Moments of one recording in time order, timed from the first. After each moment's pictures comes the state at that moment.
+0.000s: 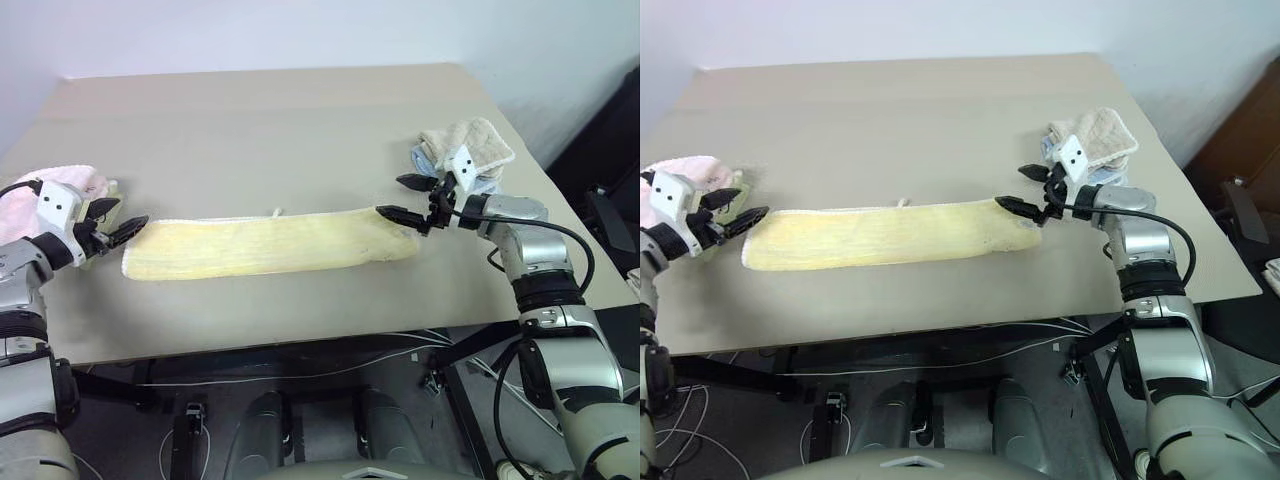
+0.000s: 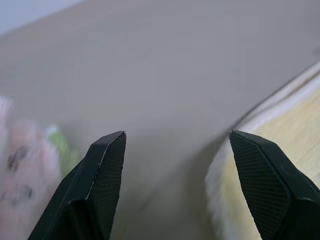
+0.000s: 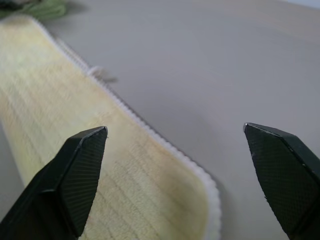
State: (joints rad) left arm -0.67 0.86 0.27 1.03 -0.24 -0.26 -1.08; right arm -0.78 -0.53 -0.03 0.54 0.30 0.29 1.04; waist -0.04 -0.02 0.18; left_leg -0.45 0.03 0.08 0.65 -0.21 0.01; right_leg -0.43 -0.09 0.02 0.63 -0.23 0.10
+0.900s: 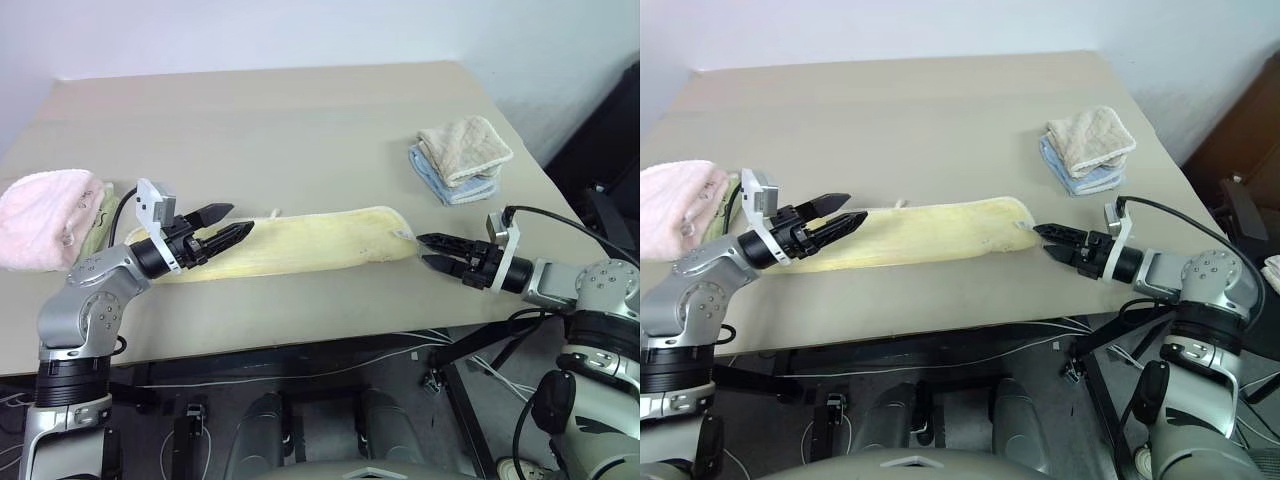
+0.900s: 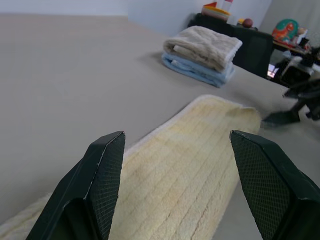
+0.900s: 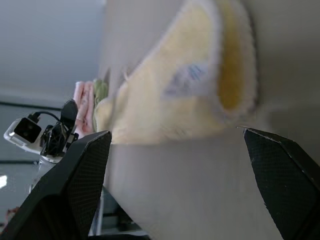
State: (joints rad) left arm -0.32 0.60 0.23 -0.08 -0.64 0.54 -0.88; right arm -0.55 -0.52 -0.57 0.35 0.79 1.56 0.66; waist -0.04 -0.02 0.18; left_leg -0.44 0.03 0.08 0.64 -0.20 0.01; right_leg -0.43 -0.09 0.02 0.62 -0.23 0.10
